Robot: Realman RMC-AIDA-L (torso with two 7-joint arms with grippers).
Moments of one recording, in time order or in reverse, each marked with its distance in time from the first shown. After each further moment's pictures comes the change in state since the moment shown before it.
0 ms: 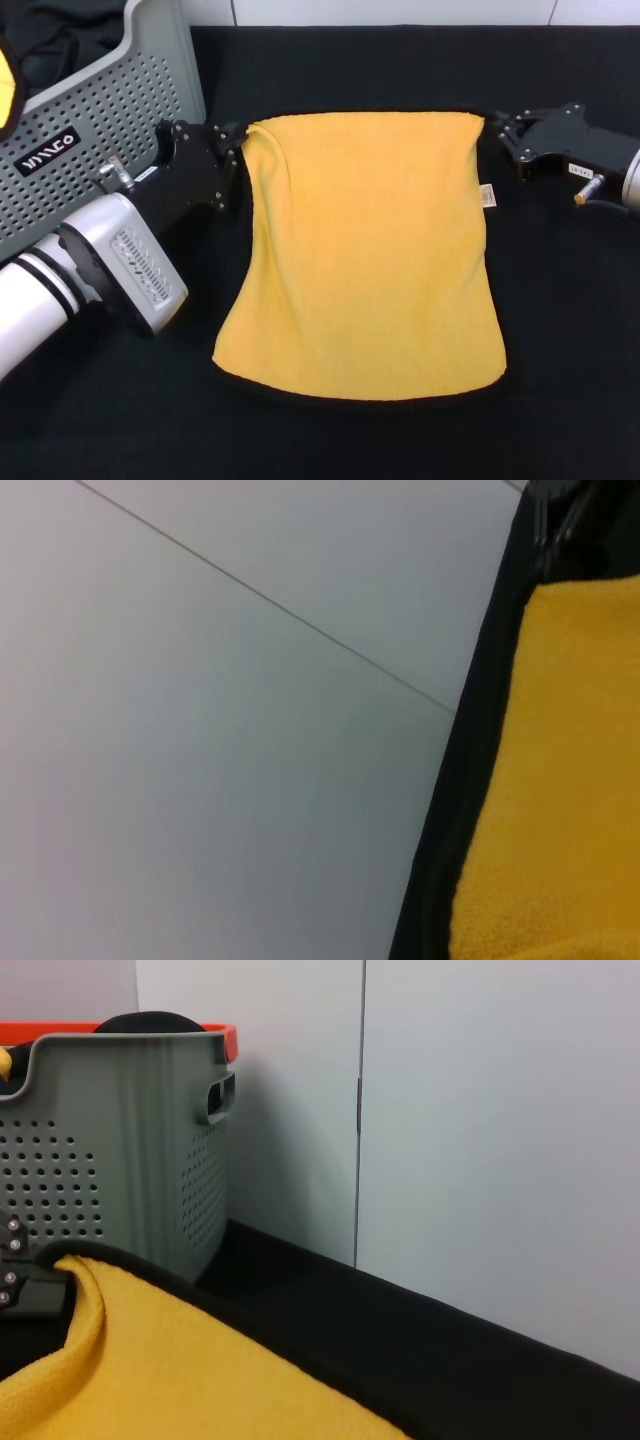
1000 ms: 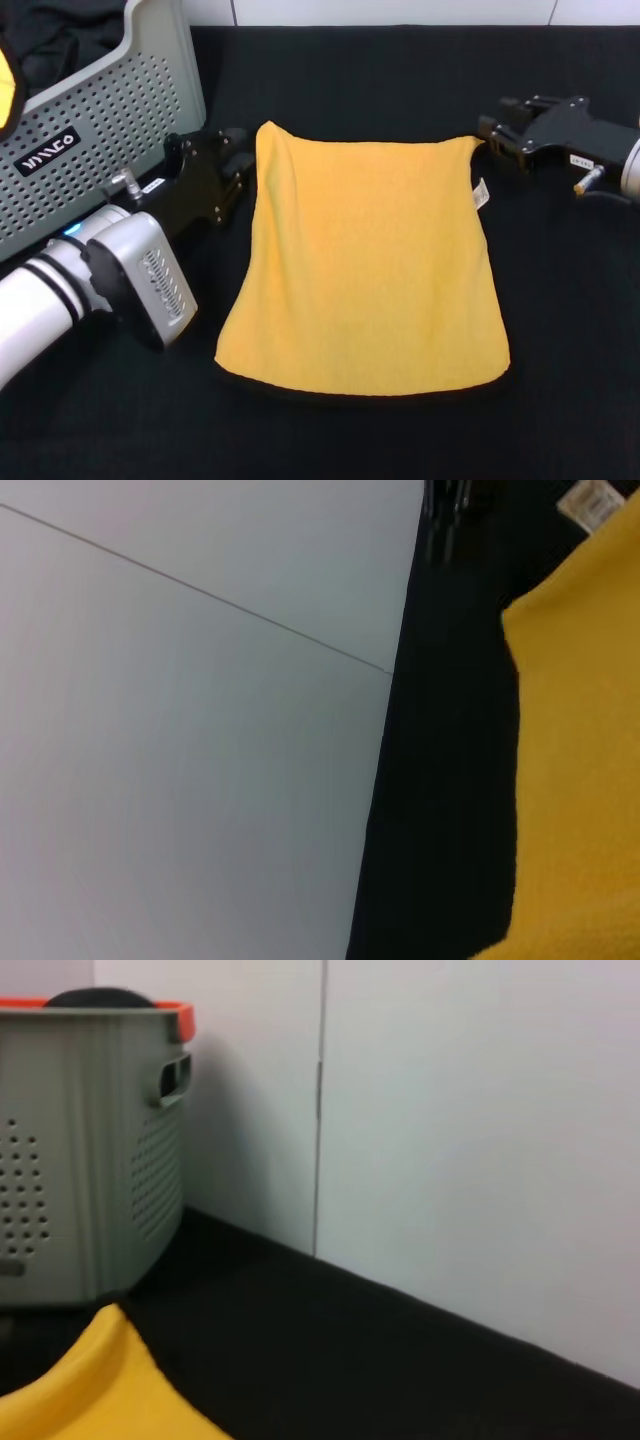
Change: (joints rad) left arm -0.023 -0.001 0.002 -0.048 -0.001 -0.044 0.131; right arm 0.016 0.000 -0.008 0.002 0.020 -0.066 0.002
